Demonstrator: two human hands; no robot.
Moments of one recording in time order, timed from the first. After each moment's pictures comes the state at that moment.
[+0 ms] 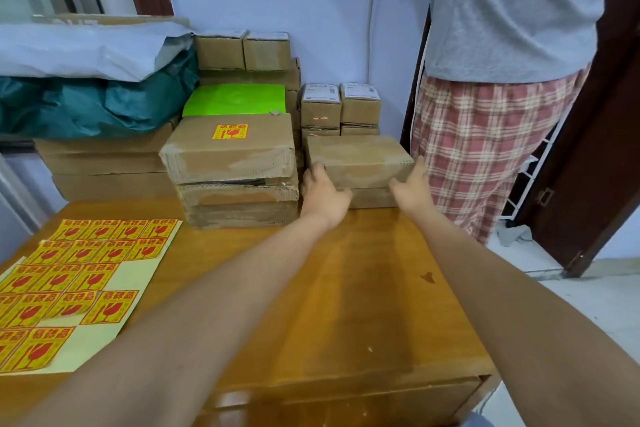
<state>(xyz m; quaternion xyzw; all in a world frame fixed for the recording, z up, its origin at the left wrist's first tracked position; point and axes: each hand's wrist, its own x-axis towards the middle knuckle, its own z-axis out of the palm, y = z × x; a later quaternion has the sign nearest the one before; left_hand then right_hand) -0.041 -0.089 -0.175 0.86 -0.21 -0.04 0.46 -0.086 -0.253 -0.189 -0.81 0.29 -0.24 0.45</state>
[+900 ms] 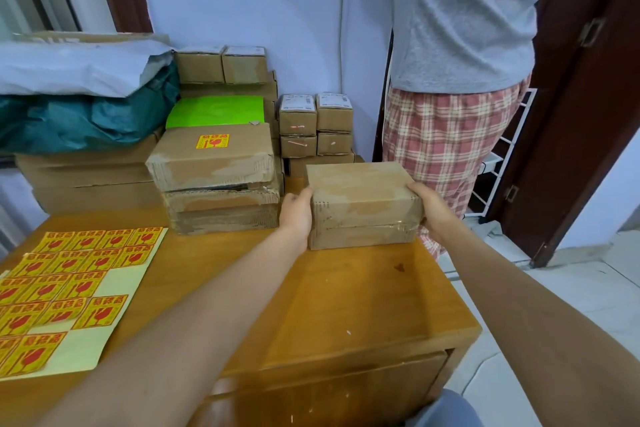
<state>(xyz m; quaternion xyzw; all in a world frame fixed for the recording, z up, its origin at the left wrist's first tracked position) -0.075 -0.069 -0.168 0.67 -0.02 -0.21 0.71 -0.171 -0.272 -0.177 -0.66 0.28 -0.20 0.67</state>
